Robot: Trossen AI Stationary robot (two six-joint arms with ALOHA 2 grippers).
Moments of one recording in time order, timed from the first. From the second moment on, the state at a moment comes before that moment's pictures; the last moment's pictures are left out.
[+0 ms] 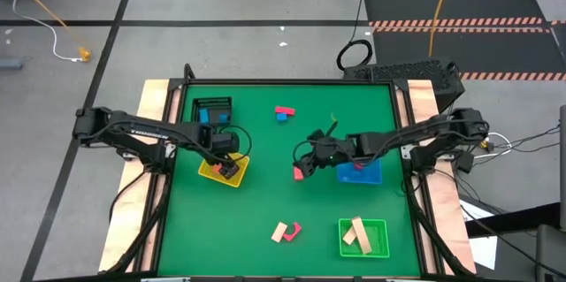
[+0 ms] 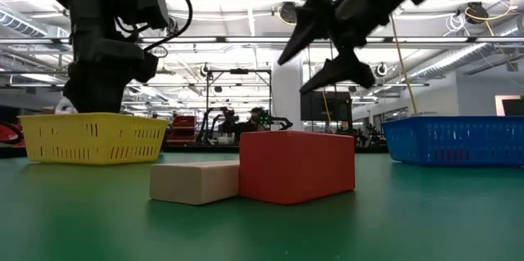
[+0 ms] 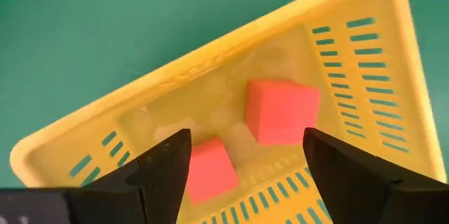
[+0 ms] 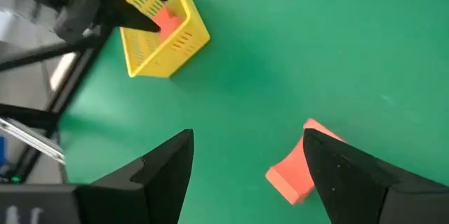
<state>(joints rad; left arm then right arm) 0.05 1.30 0.72 -0.76 0.08 -0.76 0.08 1.51 0.88 -0.08 0.12 1.00</state>
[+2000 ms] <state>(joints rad) 0.07 0.83 0.72 -0.57 -0.09 -0.76 0.11 1.74 1.04 -0.44 0.24 1.38</state>
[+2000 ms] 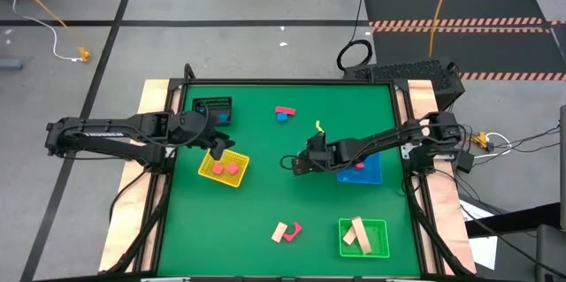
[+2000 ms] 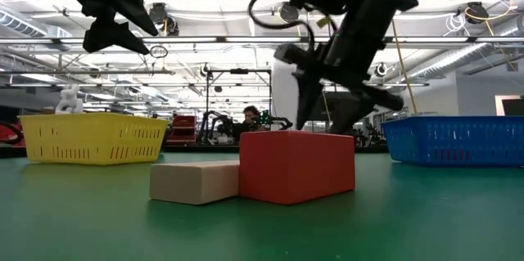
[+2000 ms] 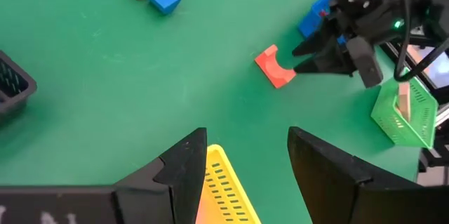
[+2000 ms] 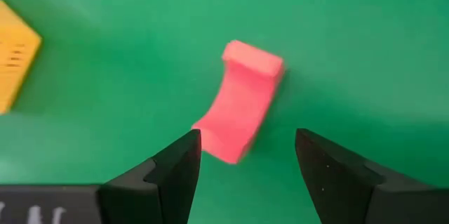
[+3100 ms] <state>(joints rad) 0.07 0.83 0.72 -0.58 -0.12 -0.73 0.09 1.72 1.04 -0.59 0.21 1.32</state>
